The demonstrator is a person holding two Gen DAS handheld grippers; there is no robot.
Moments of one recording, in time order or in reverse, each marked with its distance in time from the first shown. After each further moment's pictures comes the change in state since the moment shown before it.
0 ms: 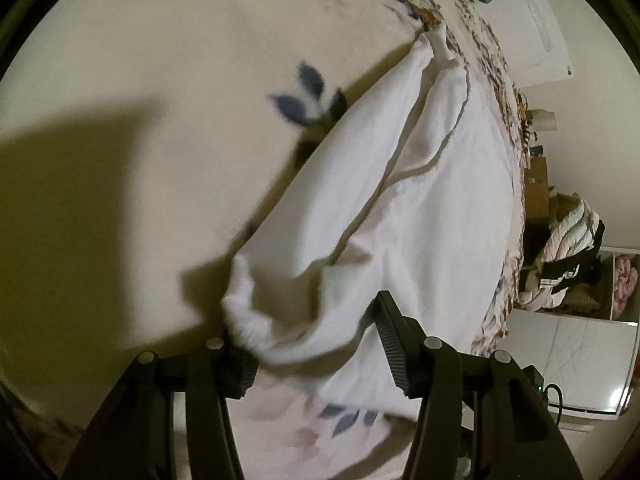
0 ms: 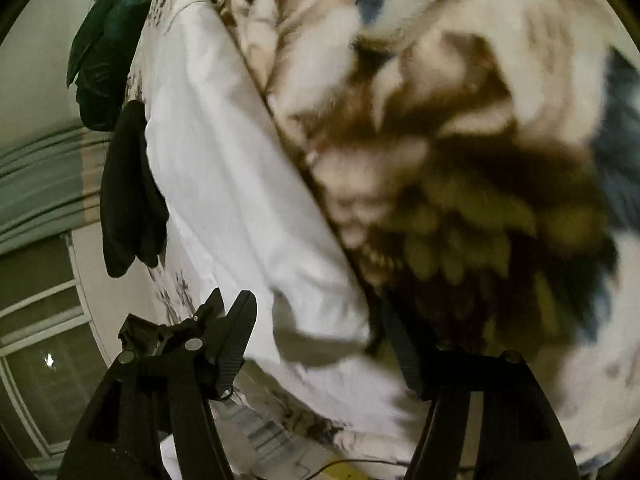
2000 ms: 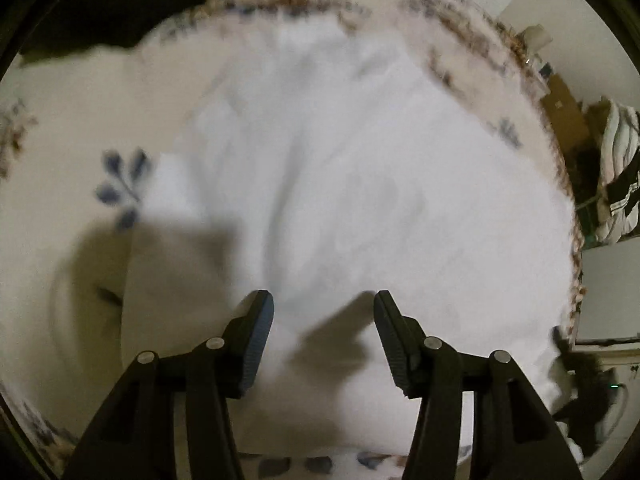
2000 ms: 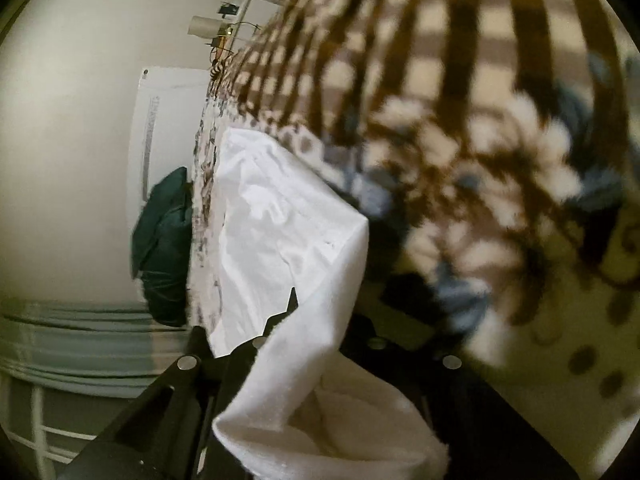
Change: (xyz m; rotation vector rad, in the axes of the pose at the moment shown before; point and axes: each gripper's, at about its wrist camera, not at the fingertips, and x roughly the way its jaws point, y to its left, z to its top) left arm 0.068 -0.118 -0.009 0.338 -0.067 0.319; right arm -0.151 -0.095 0.034 0.207 -0.712 0.245
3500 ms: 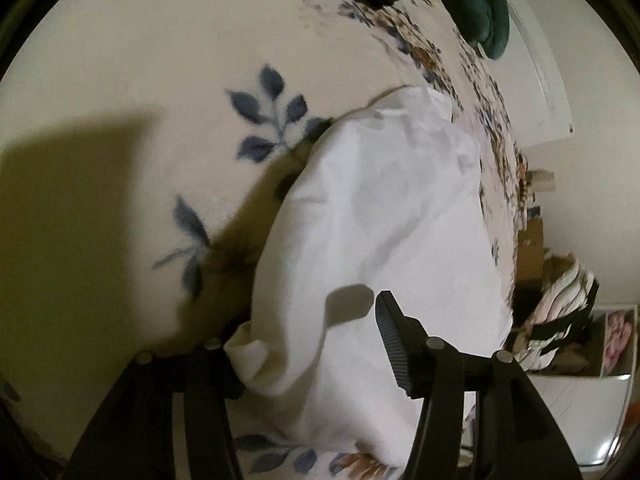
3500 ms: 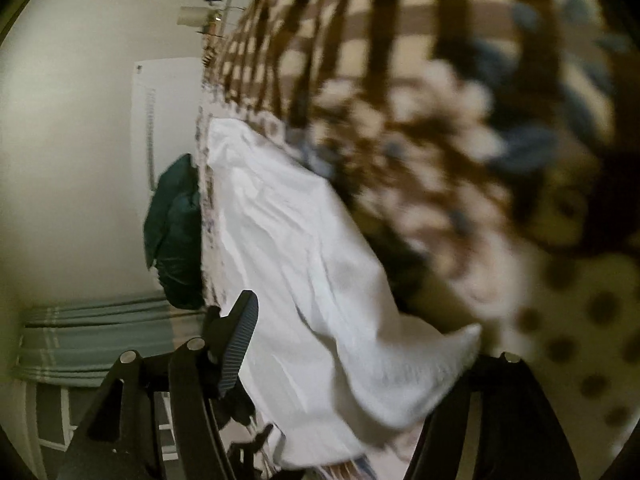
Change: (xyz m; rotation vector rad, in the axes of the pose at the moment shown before) left arm -0.018 0.086 -0.029 -0.493 -0.100 -0.275; right arm -0.022 -0.055 -0.003 0.091 0.116 0.094
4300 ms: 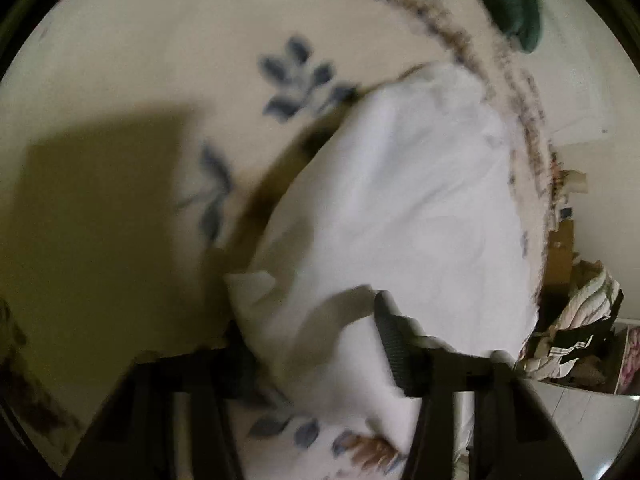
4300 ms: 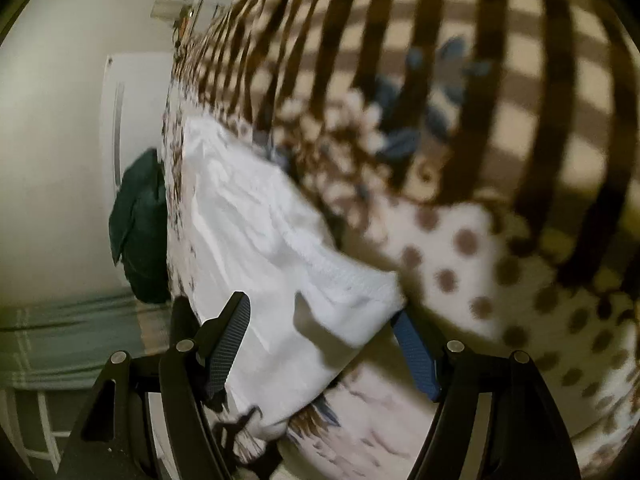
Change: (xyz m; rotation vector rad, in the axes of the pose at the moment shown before) left arm -0.007 -0.002 -0.019 -0.043 0.005 0.115; right arm -0.056 0.004 -0.014 0.011 0.047 -0.167
